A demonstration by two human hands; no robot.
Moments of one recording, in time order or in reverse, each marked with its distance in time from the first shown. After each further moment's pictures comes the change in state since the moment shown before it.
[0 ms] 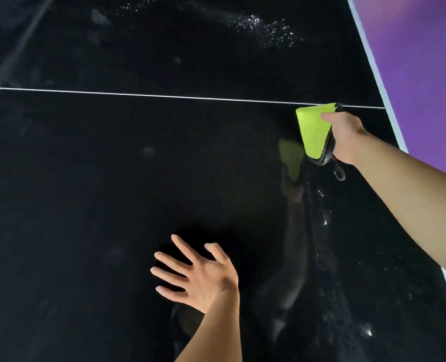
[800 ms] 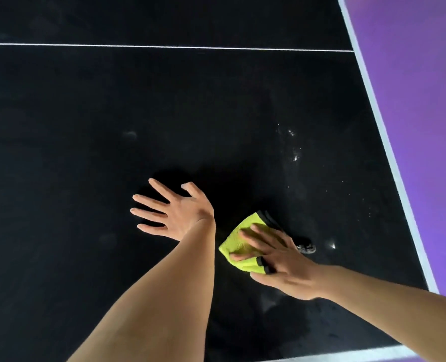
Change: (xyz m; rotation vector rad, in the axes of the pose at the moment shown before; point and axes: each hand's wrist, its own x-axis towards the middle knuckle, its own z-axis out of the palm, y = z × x) left_hand 0.002 -0.009 0.001 -0.042 0.051 0.076; right_hand -0.276 0.242 -0.065 -1.087 -0.993 -0.497
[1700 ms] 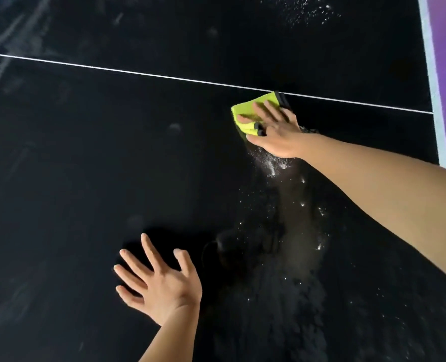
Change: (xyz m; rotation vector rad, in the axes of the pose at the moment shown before) left_hand -0.001 0.006 0.007 0.085 0.137 -0.105; right_hand 0.284 0.095 -0.314 -0.548 0.208 0.097
